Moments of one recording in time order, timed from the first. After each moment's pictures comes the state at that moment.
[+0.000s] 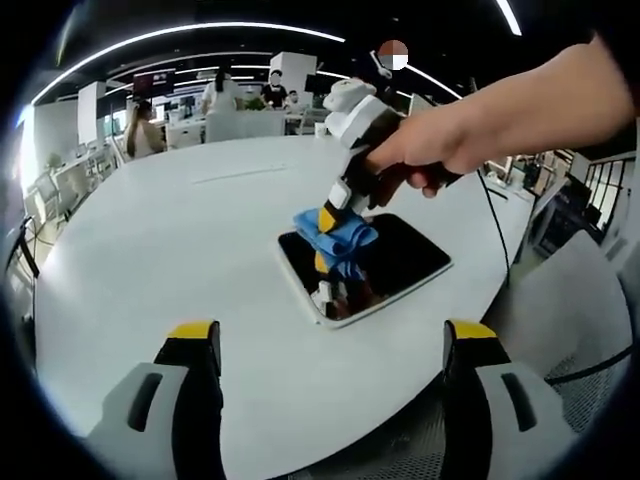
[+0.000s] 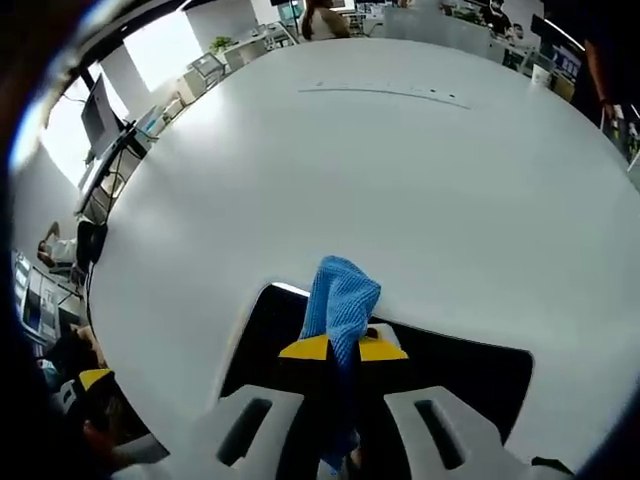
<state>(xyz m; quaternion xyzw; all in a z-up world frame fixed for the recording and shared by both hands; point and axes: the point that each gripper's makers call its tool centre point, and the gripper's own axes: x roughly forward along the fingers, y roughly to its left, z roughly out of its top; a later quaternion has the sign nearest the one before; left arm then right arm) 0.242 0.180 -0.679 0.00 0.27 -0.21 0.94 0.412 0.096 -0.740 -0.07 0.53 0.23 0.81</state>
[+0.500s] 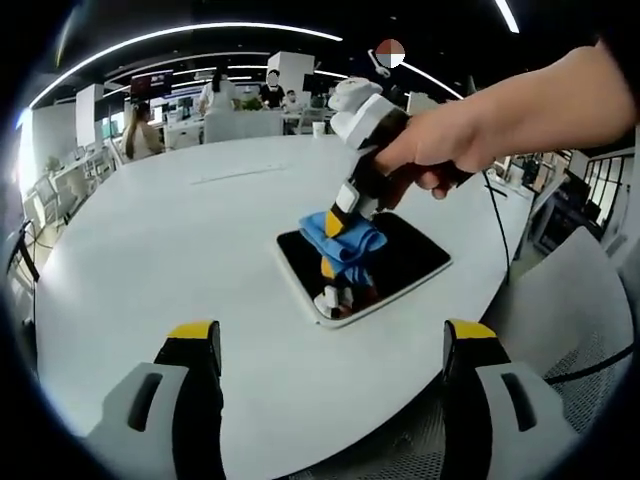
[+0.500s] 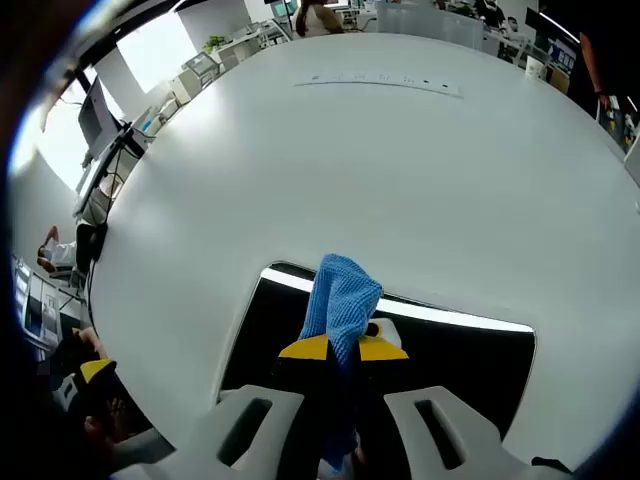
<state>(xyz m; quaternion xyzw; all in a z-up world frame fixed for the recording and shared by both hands) 0.241 0.178 -0.678 0.00 0.27 -0.21 0.94 0.391 0.093 -0.741 -0.07 0.54 0.22 0.81</state>
